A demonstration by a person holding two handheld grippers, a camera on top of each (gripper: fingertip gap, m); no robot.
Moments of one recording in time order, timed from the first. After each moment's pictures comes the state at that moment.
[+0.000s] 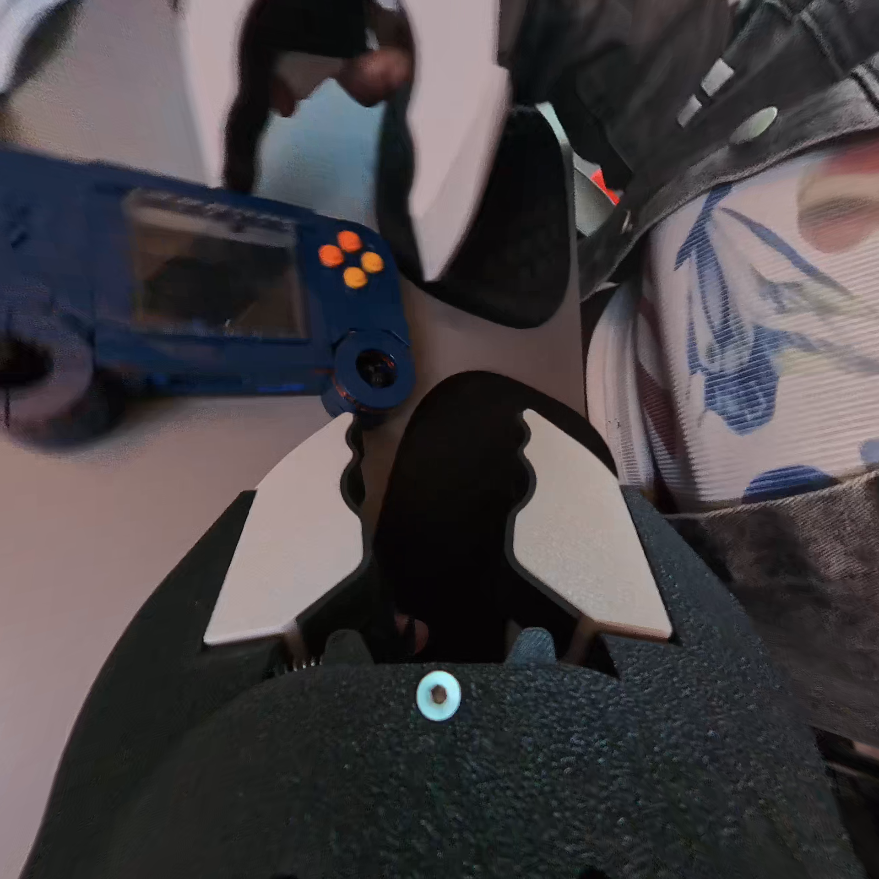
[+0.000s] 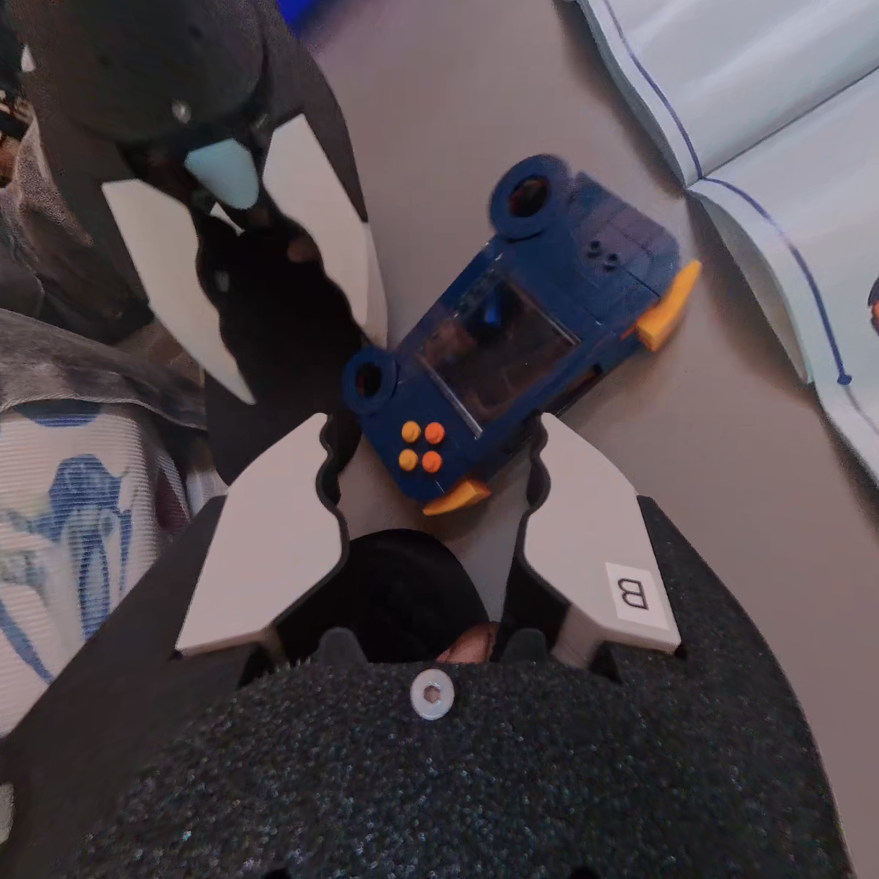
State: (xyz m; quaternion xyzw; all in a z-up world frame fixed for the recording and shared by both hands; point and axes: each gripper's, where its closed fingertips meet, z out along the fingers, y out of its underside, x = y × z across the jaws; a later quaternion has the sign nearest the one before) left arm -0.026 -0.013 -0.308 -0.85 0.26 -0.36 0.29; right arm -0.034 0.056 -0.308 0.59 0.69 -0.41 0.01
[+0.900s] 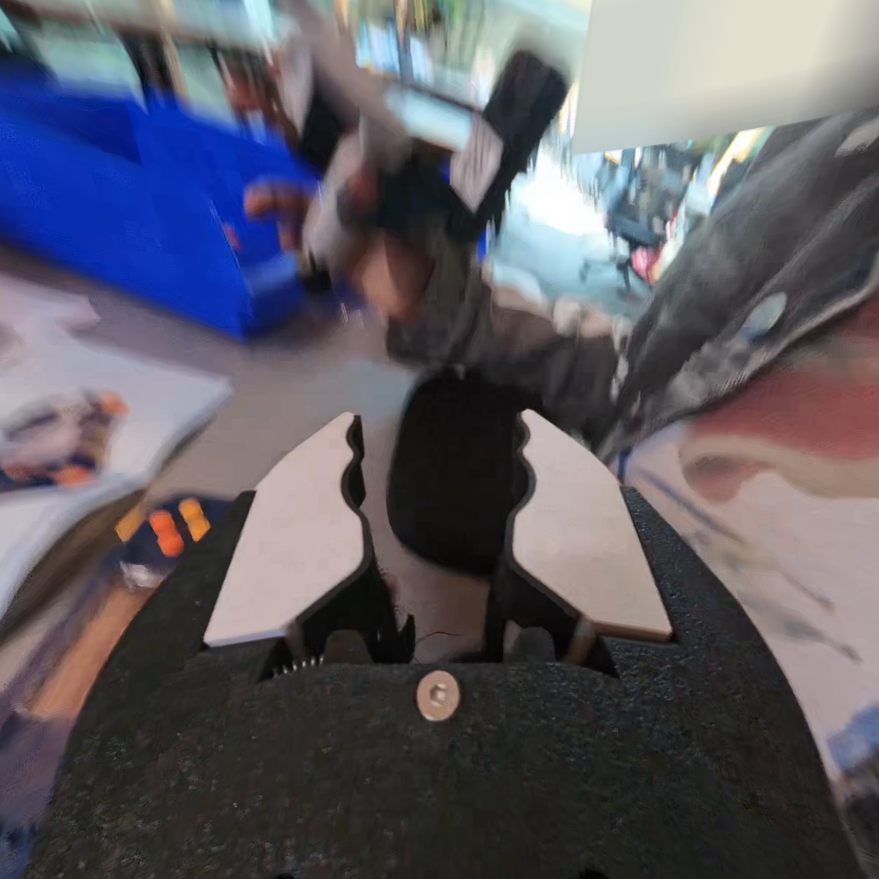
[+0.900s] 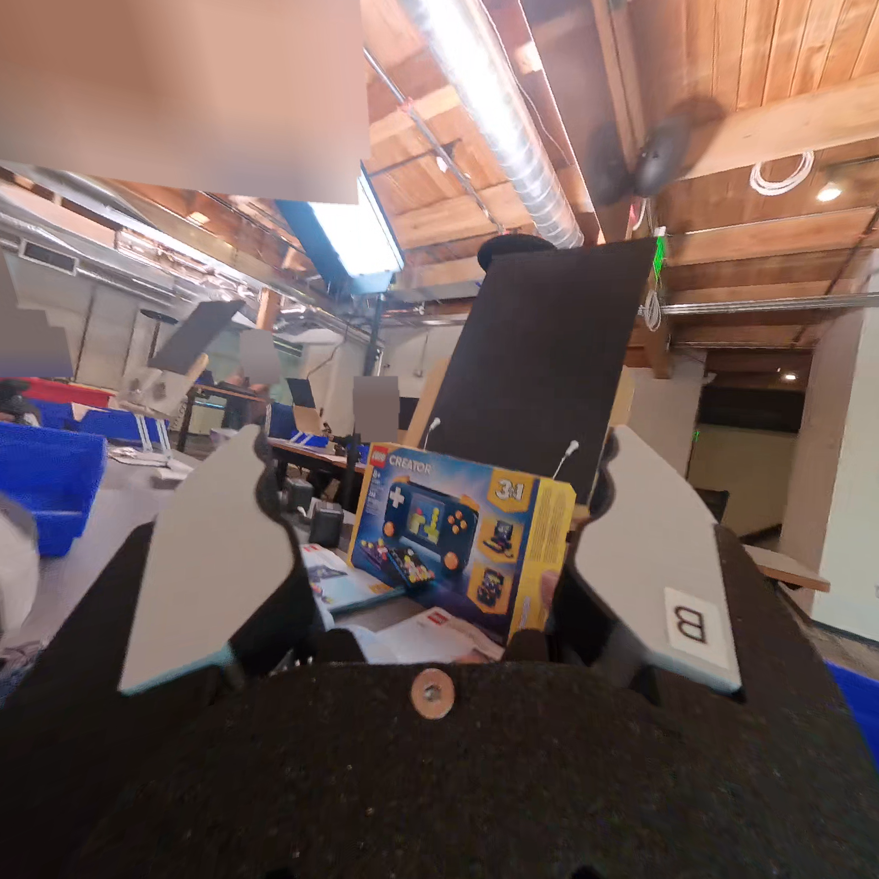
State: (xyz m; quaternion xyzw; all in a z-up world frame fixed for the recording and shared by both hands) left arm 0.024 0.058 -0.230 -0.74 0.22 -0.33 0.55; right arm 0.013 0.210 -0.122 0.32 0.35 -0.49 -0.73
